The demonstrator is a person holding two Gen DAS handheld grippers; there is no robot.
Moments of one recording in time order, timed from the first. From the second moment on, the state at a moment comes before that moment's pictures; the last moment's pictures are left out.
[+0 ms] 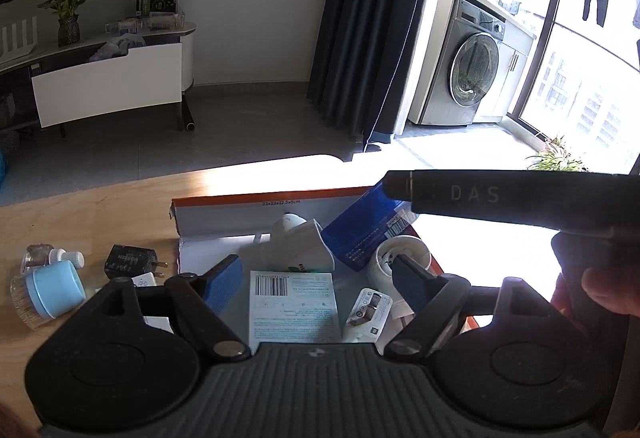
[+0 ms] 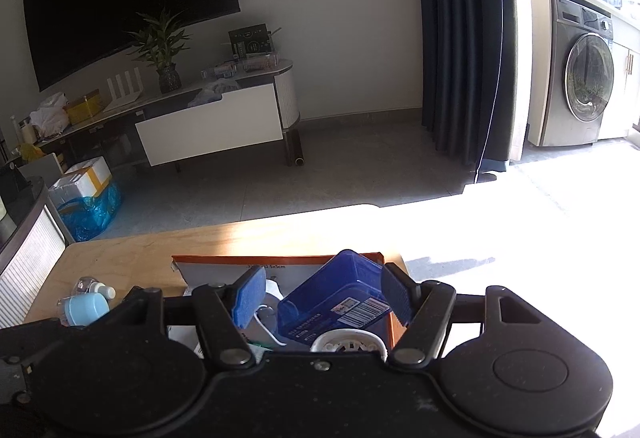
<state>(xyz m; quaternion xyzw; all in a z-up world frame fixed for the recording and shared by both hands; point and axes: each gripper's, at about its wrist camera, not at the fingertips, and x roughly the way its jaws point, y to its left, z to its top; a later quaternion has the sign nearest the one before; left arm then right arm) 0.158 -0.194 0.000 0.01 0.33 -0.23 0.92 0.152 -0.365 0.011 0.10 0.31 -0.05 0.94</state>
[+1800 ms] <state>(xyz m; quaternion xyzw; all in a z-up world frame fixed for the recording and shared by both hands) 0.233 -0.047 -0.048 -0.06 0.37 0.02 0.93 0.165 -0.231 -0.021 0.07 0.35 0.09 0.93</state>
